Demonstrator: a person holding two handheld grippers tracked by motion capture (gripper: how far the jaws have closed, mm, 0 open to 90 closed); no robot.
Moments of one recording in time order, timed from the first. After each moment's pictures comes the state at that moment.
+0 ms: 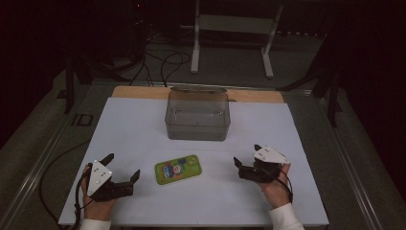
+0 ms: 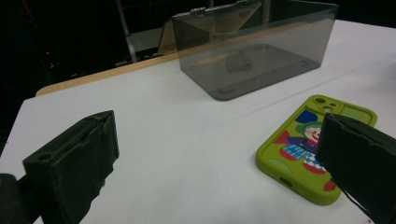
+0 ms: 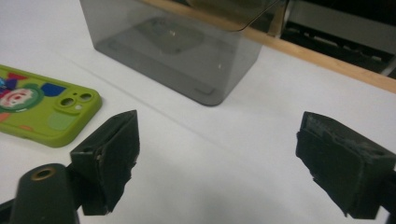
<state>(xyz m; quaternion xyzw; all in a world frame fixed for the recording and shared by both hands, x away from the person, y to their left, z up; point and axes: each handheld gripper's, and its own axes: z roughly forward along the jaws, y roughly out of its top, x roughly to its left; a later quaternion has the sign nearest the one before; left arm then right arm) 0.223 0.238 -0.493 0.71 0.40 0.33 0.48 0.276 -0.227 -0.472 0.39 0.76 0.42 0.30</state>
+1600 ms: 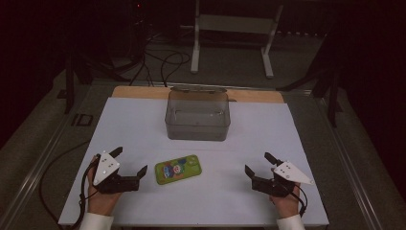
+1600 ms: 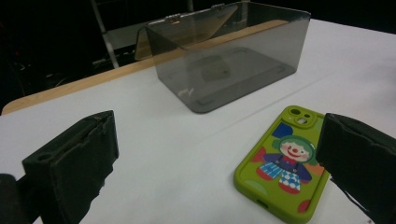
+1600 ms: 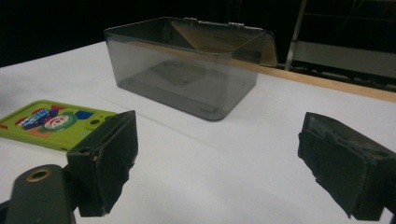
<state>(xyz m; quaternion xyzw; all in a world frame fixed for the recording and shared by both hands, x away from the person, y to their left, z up) 0.240 0.219 -0.467 0.74 0.37 0.30 0.48 0.244 -0.264 -0.490 0.38 0.70 0.53 0.30</state>
